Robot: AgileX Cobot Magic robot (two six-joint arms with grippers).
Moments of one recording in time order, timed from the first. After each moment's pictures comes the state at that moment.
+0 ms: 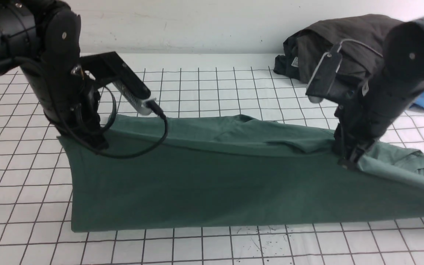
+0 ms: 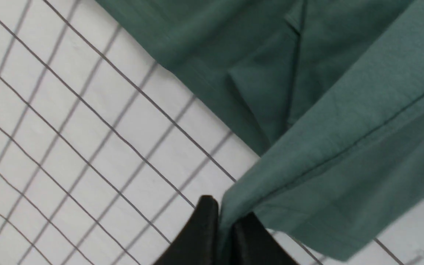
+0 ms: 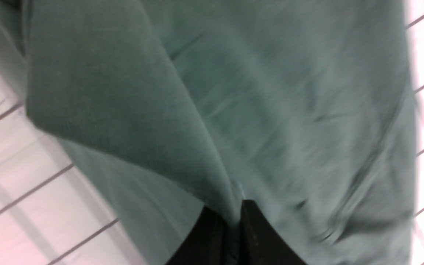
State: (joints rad) right arm 0.33 1.77 -1.45 -0.03 1.09 -0.75; left arm -0.28 1.71 -1.47 0.19 1.12 0.46
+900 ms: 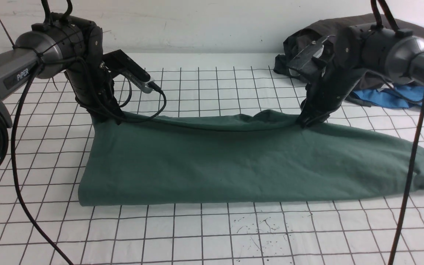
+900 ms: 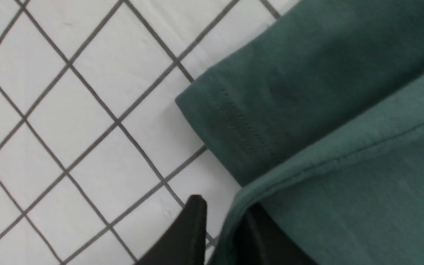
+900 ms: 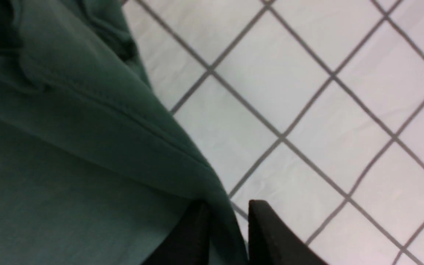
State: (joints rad) right arm 0.23 2.26 -1.92 0.01 0.99 -0.55; left arm -0.12 2.24 -1.91 0.14 0.96 0.46
